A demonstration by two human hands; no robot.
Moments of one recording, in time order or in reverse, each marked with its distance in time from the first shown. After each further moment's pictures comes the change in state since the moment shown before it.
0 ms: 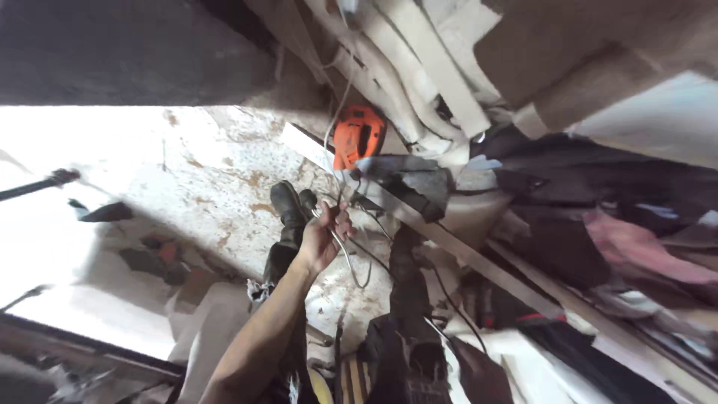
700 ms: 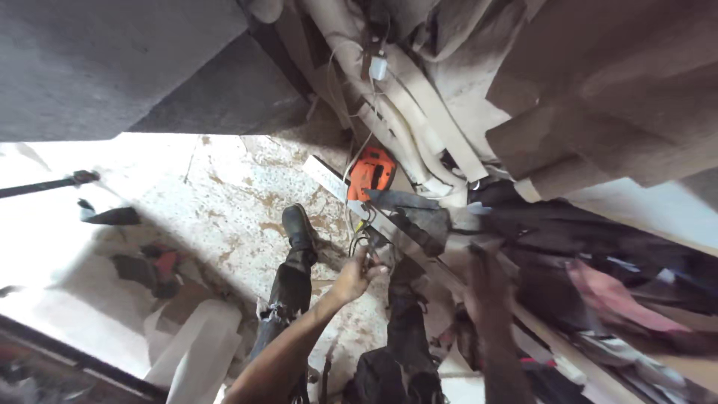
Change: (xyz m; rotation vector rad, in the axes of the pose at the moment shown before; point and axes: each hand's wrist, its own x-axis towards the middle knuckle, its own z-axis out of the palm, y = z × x) left_hand -0.014 -0.027 -0.014 1.244 -0.043 0.130; right_hand 0.197 -0.131 -0.107 0.494 0.432 0.021
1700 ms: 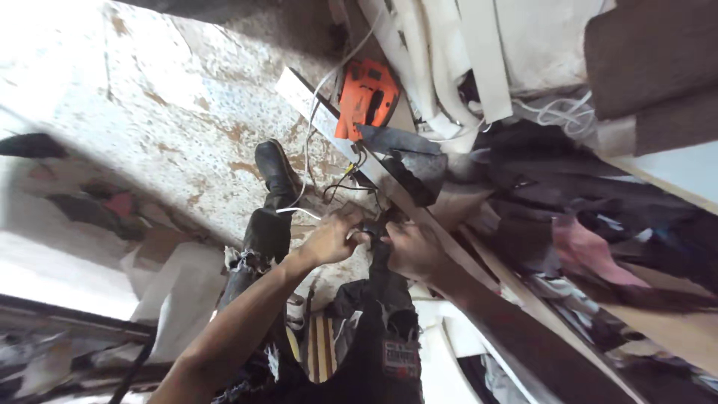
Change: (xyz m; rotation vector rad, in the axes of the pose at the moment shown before) left_hand -0.004 0.008 -0.024 0.434 -0.177 0.240; right_hand 0.008 -0.016 0.059 -0.620 -0.711 -0.548
